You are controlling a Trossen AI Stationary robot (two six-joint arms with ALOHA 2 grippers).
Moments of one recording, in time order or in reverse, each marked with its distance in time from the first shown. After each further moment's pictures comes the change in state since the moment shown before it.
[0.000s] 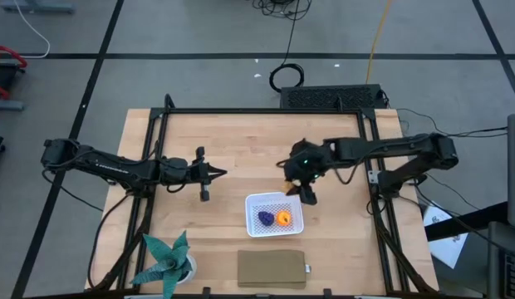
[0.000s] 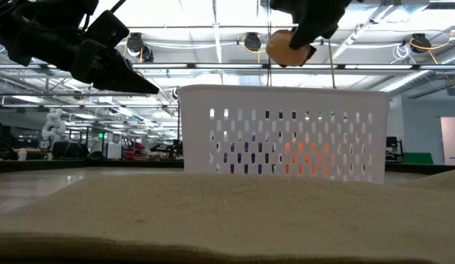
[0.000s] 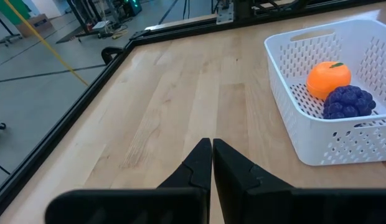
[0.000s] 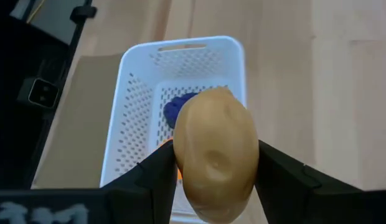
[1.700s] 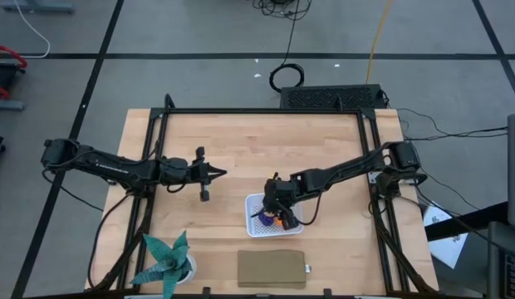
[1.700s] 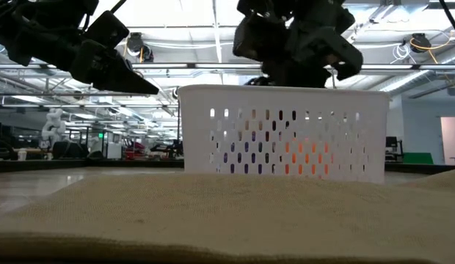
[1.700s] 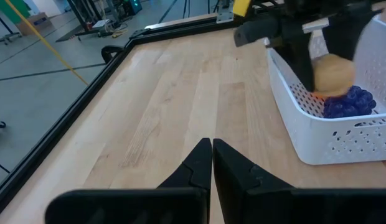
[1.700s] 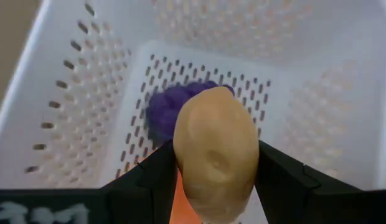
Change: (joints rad) left arm 0.000 0.000 0.000 -0.004 0.000 -0.004; right arm 0.176 0.395 0.032 0.205 0.170 -0.156
